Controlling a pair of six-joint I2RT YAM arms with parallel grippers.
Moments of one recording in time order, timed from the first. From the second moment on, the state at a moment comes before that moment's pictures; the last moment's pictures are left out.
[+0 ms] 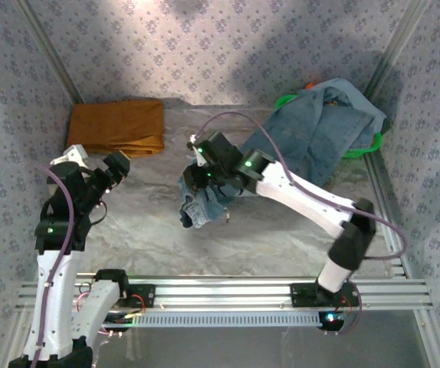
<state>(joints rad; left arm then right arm) -0.03 0.72 1.00 -0.68 0.07 -0.66 0.93 1.72 1.69 -0.73 -0.12 0.52</state>
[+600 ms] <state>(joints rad) -0.50 0.93 0.84 -0.66 -0.03 -0.61 0.35 1.38 1.30 -0.73 -0.04 0.53</state>
